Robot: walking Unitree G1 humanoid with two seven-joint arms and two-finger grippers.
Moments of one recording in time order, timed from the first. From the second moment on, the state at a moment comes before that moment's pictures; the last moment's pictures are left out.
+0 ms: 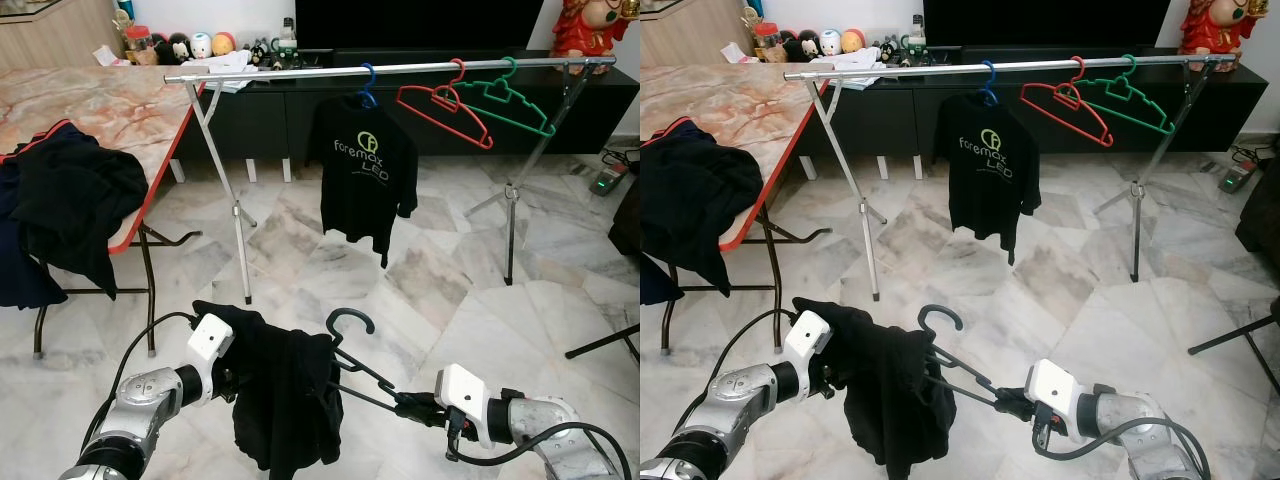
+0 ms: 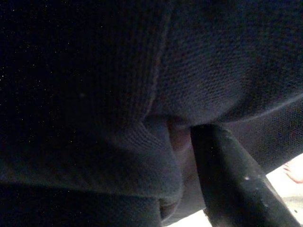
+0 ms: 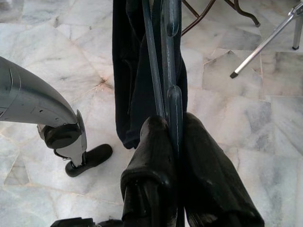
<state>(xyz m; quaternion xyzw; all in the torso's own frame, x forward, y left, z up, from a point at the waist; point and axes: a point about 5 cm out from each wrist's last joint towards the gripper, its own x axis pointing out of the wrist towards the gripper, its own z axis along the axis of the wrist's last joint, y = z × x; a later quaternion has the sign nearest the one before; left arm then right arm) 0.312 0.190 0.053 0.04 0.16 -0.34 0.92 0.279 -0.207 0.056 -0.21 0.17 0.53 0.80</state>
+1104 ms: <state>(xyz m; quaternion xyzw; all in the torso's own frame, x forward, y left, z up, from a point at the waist) 0.313 0.185 0.060 0.02 0.16 -0.37 0.91 0.286 -0.206 0.053 -0.21 0.18 0.50 0.82</state>
